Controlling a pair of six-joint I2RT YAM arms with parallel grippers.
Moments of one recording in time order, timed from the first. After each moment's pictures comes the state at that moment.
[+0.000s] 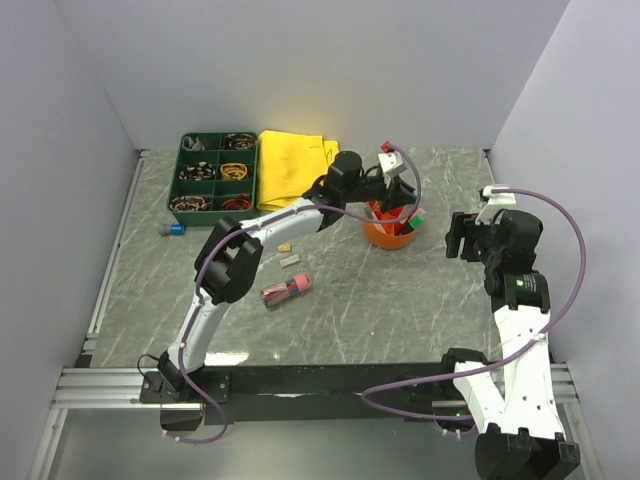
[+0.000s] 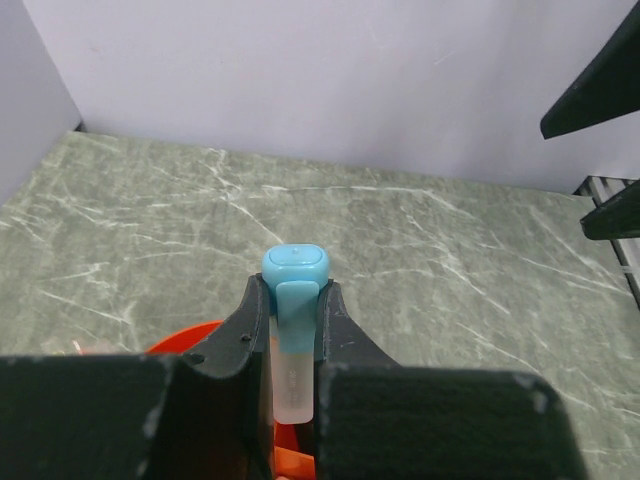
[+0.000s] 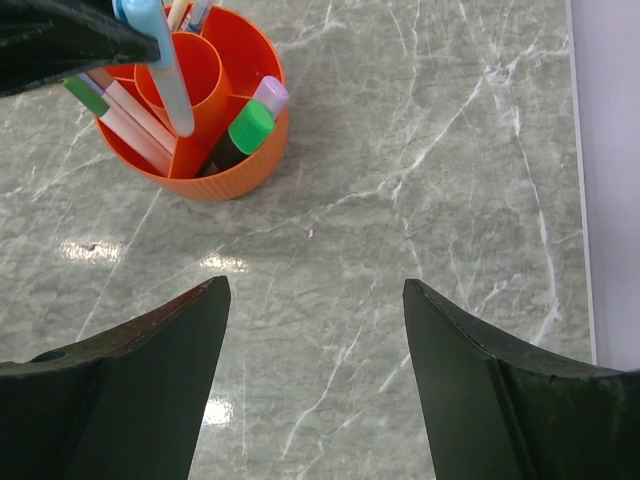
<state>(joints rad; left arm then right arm) -0.78 2.25 1.86 0.38 0.67 -0.03 -0.15 0.78 0.88 -0.60 -0.18 -0.08</state>
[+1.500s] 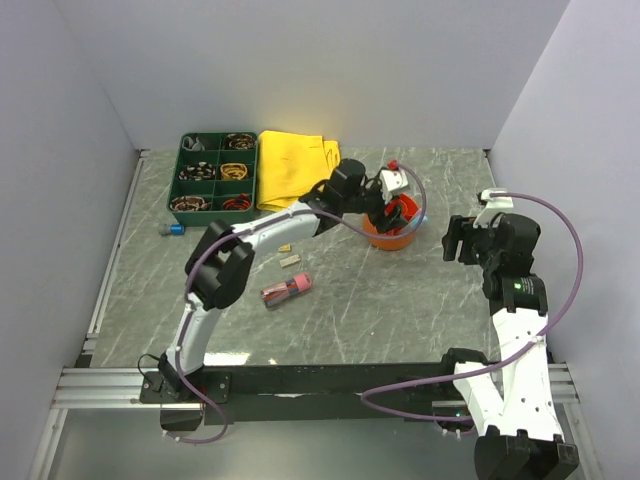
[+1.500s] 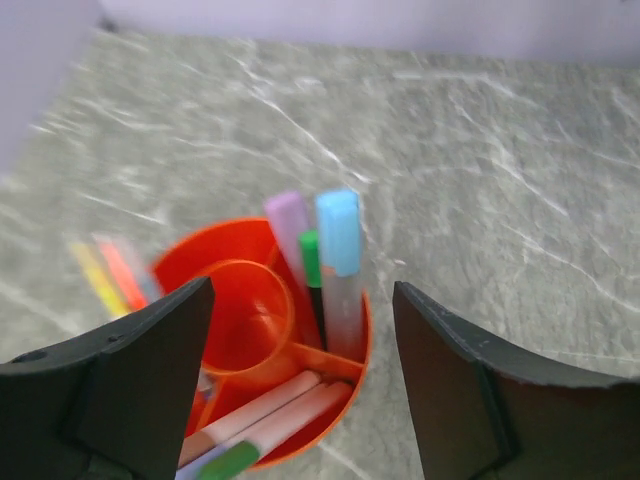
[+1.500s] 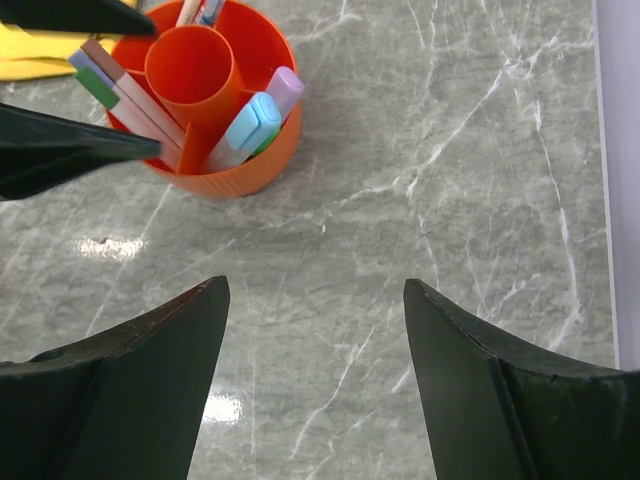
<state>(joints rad) -0.81 2.18 1.76 0.13 0.55 0.22 -0.15 0.76 0.85 -0.59 -0.20 -0.06</state>
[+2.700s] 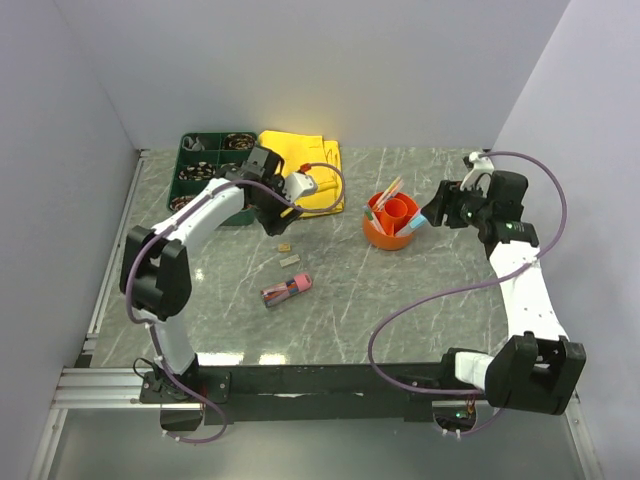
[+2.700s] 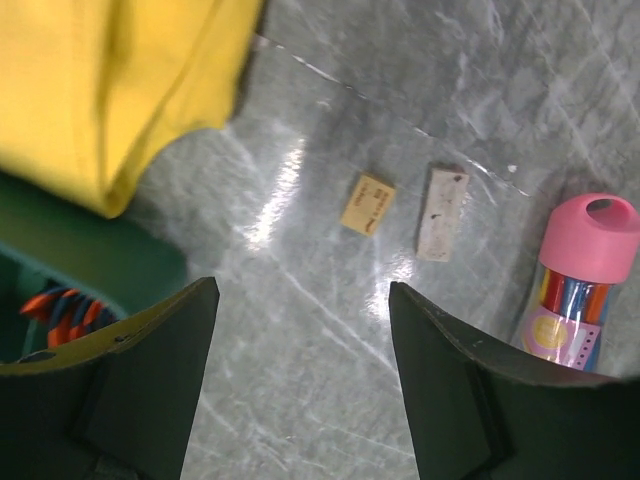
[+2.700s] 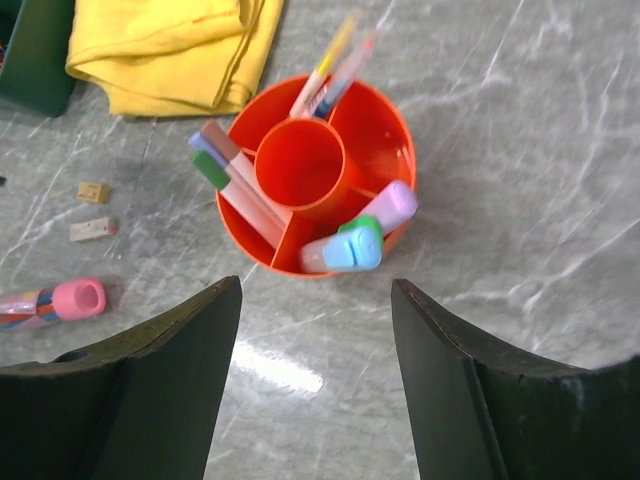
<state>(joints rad) -0.45 1.82 1.57 -0.78 0.19 0.59 -0.15 1.18 1.01 -0.41 -0.52 0.02</state>
